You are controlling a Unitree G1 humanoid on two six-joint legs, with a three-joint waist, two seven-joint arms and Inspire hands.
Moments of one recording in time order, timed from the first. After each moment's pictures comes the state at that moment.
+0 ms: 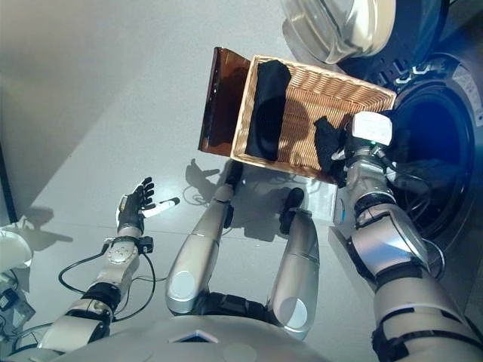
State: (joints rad) left arm -0.11 0.29 -0.13 0.88 -0.17 -0.33 0.20; right arm -0.81 -0.52 0.49 1.35 -0.43 0.00 -0.43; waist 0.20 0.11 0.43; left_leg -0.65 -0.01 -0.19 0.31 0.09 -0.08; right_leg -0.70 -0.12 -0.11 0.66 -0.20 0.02
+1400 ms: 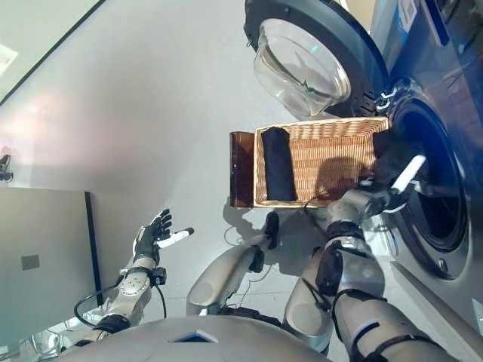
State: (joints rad) left arm 0.07 0.21 -0.19 0.86 -0.20 -0.36 0.17; right arm -0.63 -0.28 -0.43 0.98 1.26 -0.62 -0.33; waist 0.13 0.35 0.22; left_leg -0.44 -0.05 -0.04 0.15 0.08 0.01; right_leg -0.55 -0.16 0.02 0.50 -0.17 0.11
